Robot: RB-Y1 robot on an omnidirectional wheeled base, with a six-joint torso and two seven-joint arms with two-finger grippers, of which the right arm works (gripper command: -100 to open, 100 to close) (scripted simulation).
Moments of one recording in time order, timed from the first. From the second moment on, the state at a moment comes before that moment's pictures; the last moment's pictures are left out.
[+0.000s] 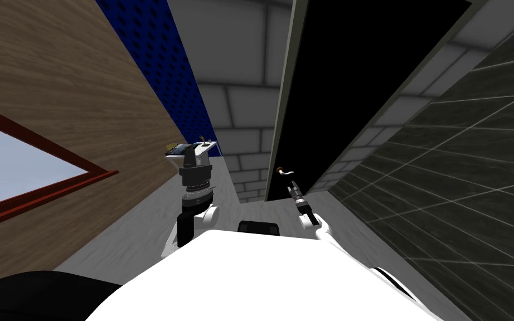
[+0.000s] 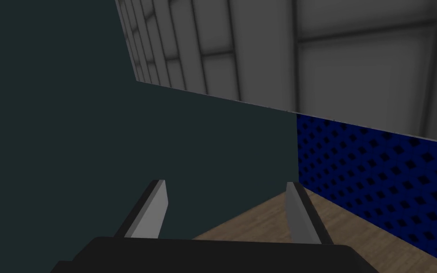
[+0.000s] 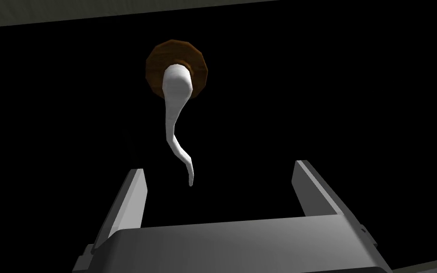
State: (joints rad) arm -0.04 -0.37 0.18 -0.90 -0.08 -0.76 -0.38
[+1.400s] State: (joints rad) arm -0.15 -0.38 0.05 -0.62 -0.12 -0.81 -0.37
